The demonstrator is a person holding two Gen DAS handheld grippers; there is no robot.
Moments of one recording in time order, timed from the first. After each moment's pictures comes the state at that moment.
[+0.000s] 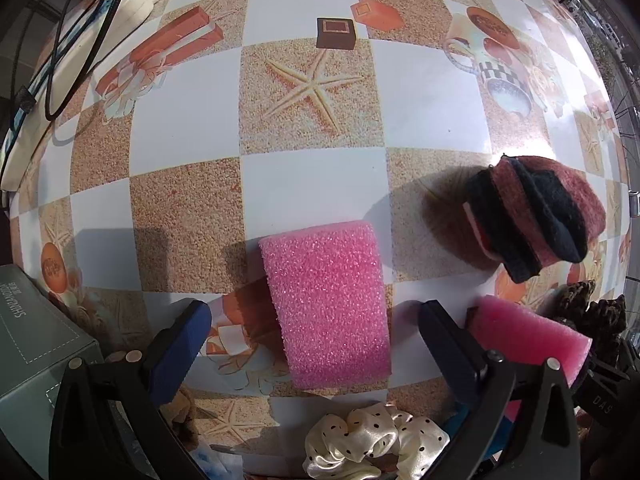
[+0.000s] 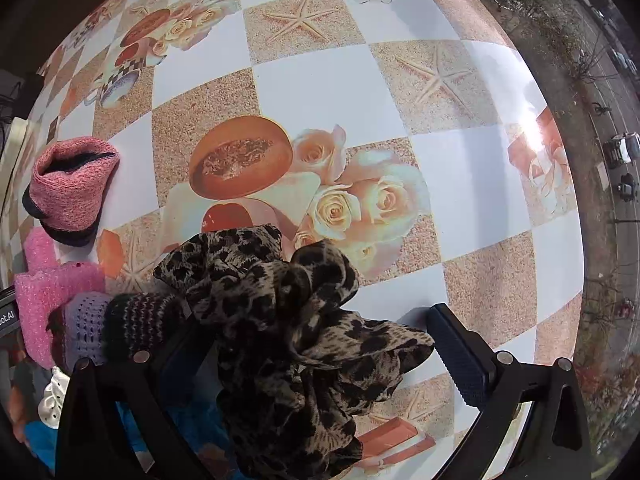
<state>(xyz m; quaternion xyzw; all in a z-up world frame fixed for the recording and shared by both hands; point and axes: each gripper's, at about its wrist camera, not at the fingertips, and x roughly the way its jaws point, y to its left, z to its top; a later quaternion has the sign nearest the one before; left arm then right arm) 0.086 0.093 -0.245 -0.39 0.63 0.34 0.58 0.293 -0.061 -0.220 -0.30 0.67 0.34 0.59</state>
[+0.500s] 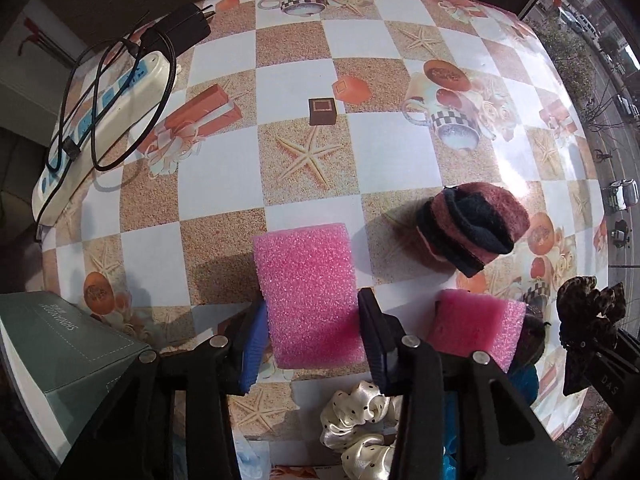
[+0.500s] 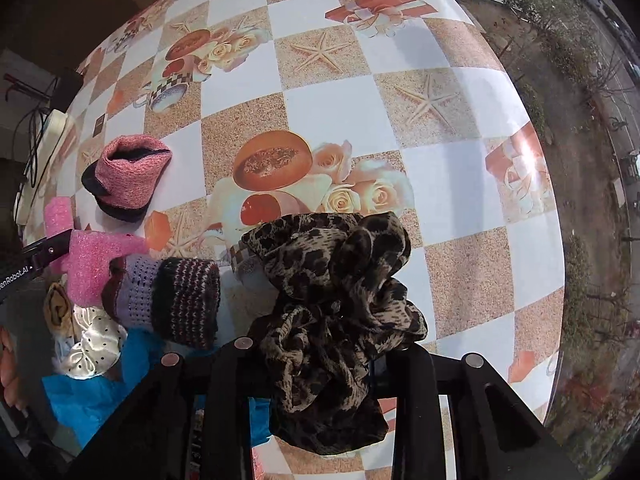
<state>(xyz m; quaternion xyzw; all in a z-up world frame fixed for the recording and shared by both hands) 0.062 0.075 -0.183 -0.32 0.59 0.37 0.64 0.284 -0.094 -0.178 -0.28 0.65 0.38 0.59</state>
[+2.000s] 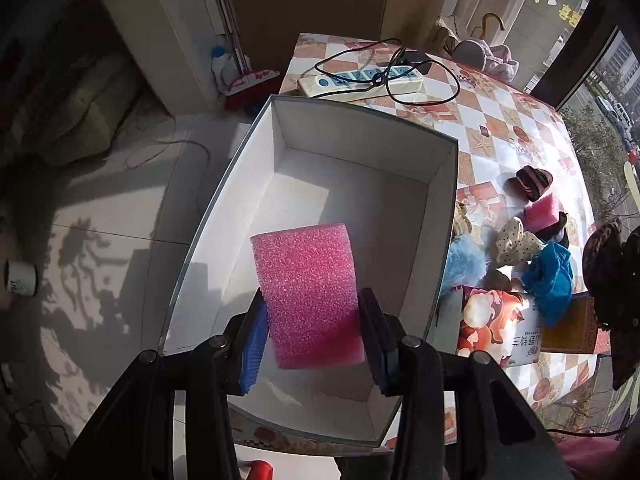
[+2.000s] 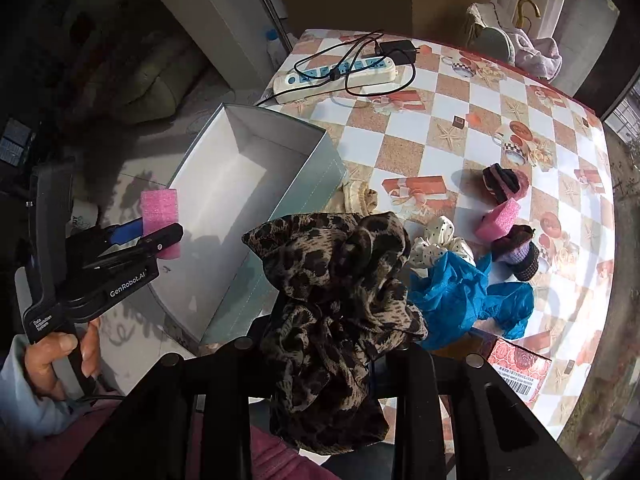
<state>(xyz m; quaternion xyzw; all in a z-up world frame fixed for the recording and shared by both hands) -0.237 -0.018 -0.037 -0.37 0.48 0.49 0.63 -0.015 -0.069 0.008 -0.36 0.51 0.61 0.48</state>
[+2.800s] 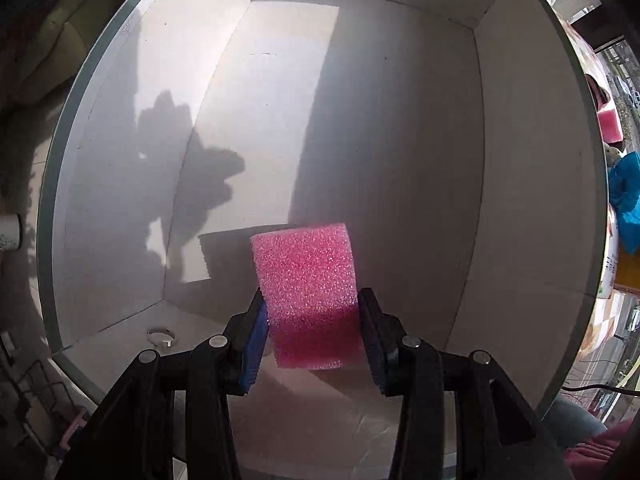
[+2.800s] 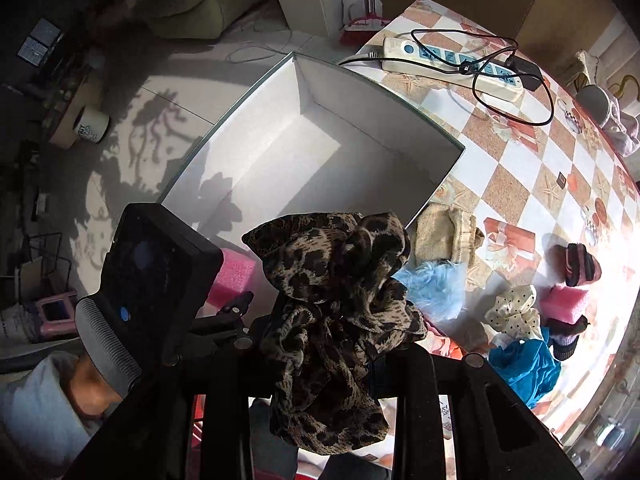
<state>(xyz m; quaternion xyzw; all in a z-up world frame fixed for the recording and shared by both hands) -0.267 -0.059 -0.170 -0.45 0.57 0.41 0.55 -0.137 -0.011 -0.041 -0.48 0.46 0.63 0.39</state>
